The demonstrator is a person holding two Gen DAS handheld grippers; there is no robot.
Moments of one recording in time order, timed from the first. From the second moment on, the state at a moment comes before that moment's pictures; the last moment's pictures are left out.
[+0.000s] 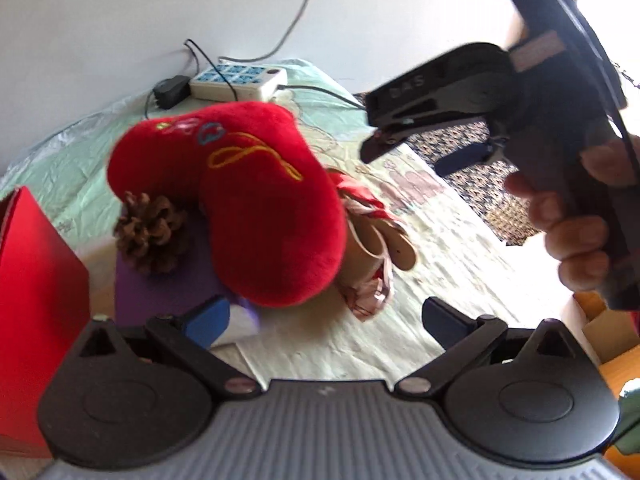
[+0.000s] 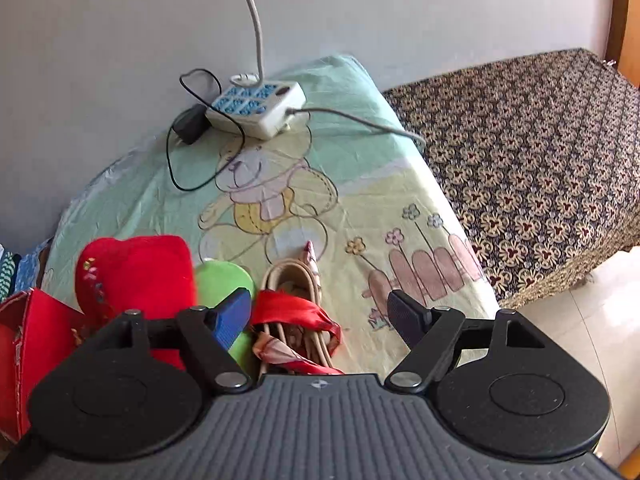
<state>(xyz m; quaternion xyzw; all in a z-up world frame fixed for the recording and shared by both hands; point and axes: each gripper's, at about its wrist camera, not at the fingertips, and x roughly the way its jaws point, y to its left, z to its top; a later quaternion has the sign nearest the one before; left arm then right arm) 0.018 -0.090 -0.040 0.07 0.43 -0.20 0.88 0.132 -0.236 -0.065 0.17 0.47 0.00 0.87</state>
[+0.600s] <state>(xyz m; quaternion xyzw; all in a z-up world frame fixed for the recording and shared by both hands) 0.054 -0.012 -0.015 -0.02 0.39 -0.06 0.92 0.130 -0.150 -0.015 0.17 0.38 0.31 0.86</state>
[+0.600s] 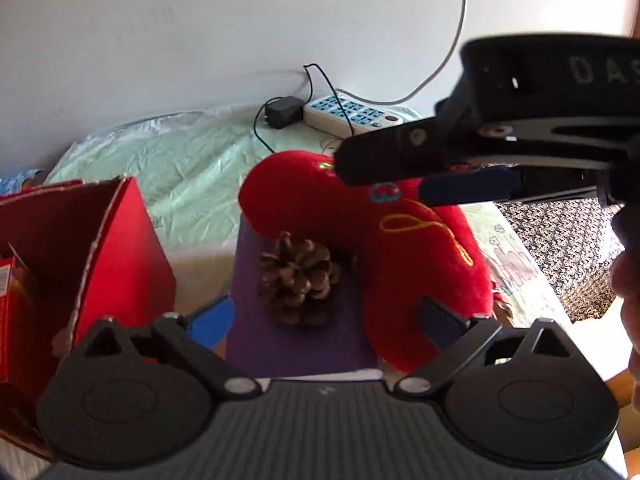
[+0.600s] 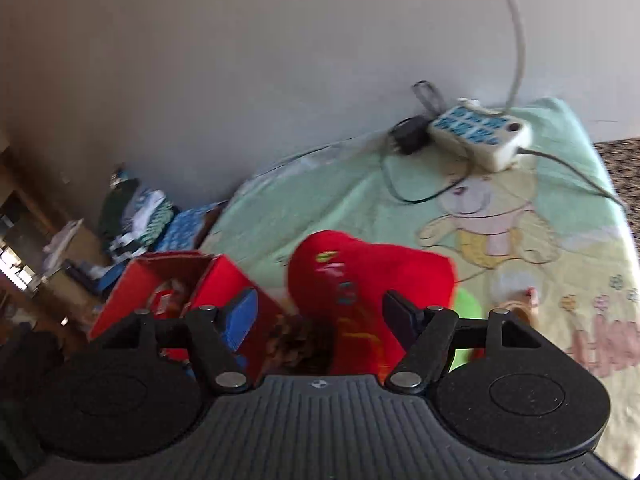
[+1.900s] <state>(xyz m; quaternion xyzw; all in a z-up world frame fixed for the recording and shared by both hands) -0.029 0.117 0.053 -0.05 0.29 0.05 0.95 0.069 0.007 0.027 0.06 0.33 0.41 0.85</state>
